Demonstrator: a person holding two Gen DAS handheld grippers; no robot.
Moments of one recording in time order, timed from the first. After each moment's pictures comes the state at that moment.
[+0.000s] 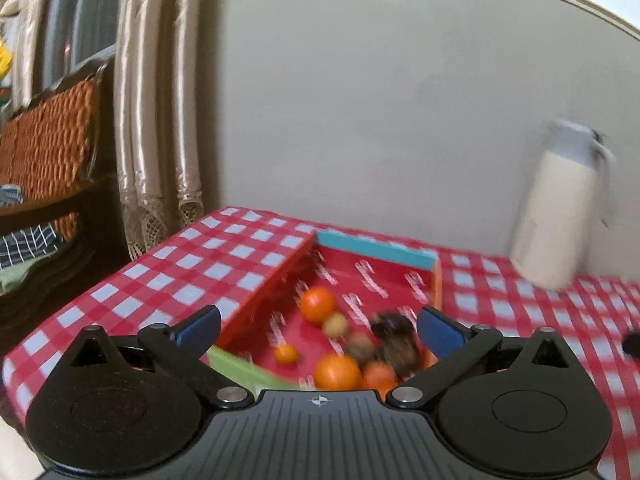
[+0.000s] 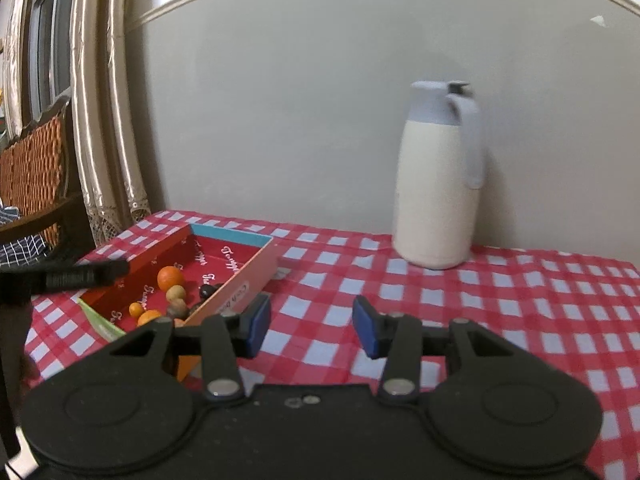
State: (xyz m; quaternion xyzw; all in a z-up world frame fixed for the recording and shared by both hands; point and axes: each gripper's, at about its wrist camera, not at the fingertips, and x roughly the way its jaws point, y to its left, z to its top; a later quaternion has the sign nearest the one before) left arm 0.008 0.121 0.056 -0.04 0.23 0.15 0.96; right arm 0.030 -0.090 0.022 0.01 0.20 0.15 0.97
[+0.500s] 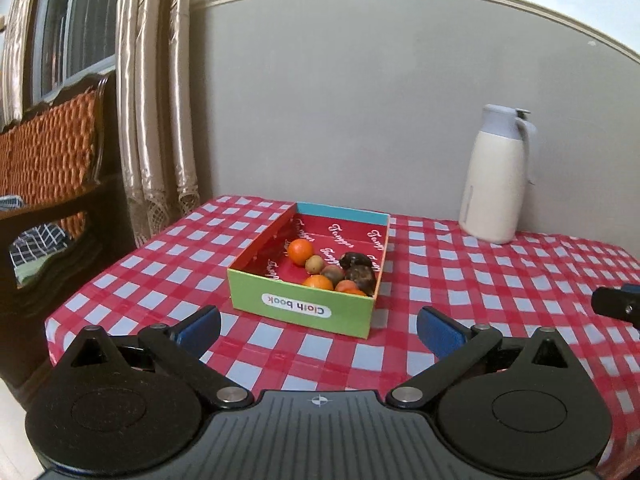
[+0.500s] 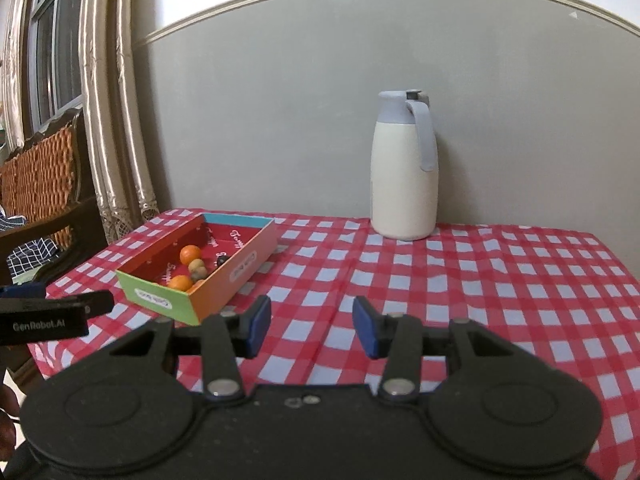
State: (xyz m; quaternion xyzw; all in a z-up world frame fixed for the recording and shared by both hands) left arm -0.118 0.091 0.070 -0.02 0.22 0.11 0.97; right arm -0.076 -0.116 0.022 0.02 0.19 0.13 0.97
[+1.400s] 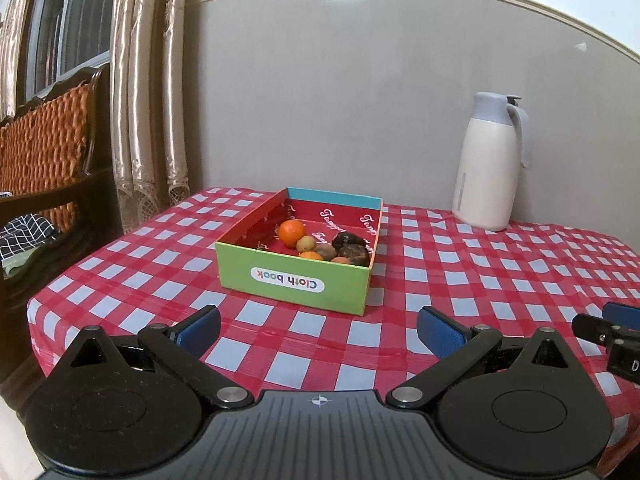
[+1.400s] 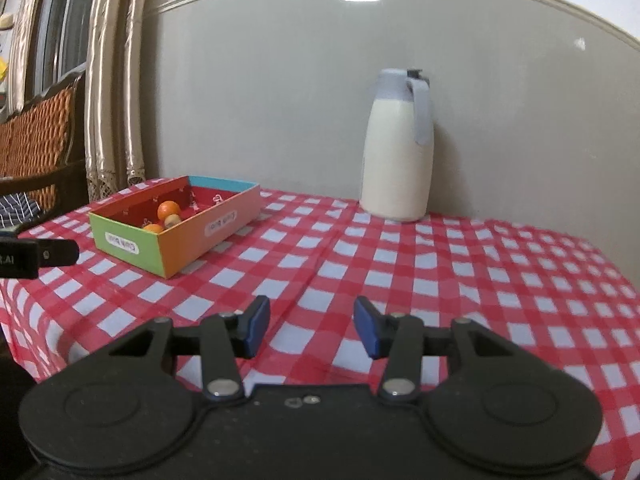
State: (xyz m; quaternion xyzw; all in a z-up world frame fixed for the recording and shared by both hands) left arm -0.118 0.090 0.031 -0.03 0.22 0.10 0.97; right arm -0.069 -0.119 -0.043 -0.02 0.18 0.13 0.98
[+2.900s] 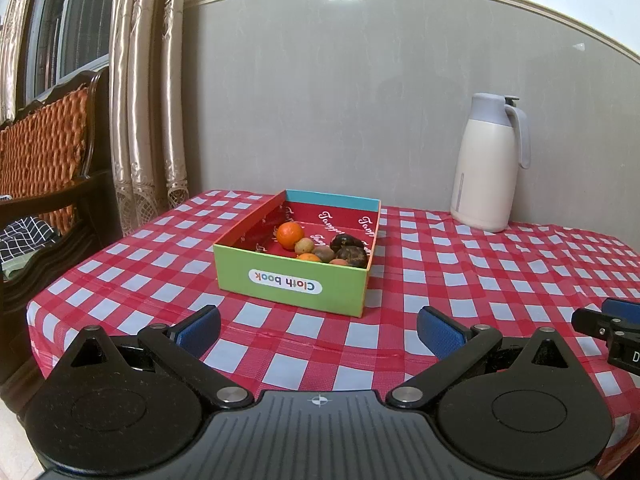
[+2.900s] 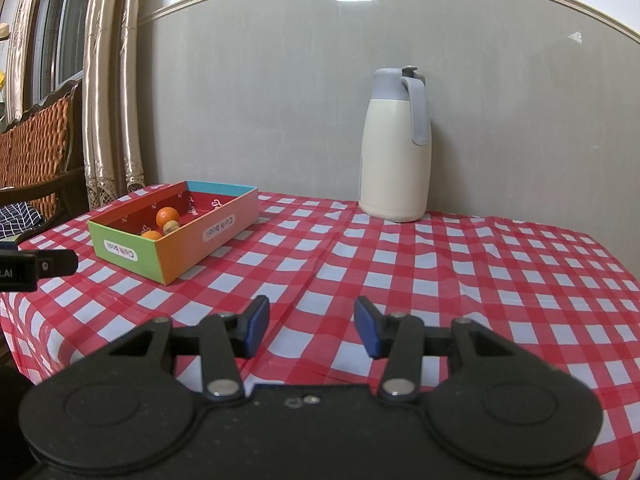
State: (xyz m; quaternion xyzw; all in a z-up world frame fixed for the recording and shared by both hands) left arm -0.118 0.089 0.030 -0.03 0.21 0.10 0.97; right arm -0.066 -0.123 -0.042 -0.02 0.18 0.13 0.98
